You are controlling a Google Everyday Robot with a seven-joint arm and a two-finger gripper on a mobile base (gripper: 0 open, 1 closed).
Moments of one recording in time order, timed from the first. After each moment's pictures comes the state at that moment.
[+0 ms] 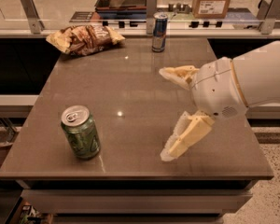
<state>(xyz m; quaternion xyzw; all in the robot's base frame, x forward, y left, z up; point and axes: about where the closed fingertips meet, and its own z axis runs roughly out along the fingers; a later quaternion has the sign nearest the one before) 0.408 -0.046 0.930 -0.65 0.62 0.20 0.39</state>
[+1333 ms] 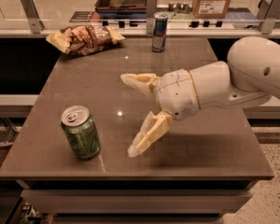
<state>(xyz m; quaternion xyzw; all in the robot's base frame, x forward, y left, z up) 0.424 0.034 0.908 -0.65 0.51 0.37 0.43</state>
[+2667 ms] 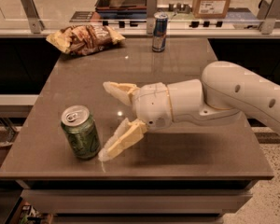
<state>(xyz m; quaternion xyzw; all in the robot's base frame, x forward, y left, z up) 0.421 0.084 0.894 -0.58 0.52 0.43 0.45</state>
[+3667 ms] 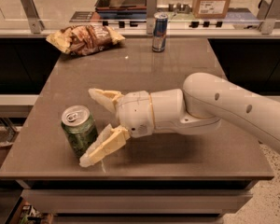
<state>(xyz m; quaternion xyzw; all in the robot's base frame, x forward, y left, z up) 0.415 0.119 0.884 -0.56 0.51 0.47 0.46</state>
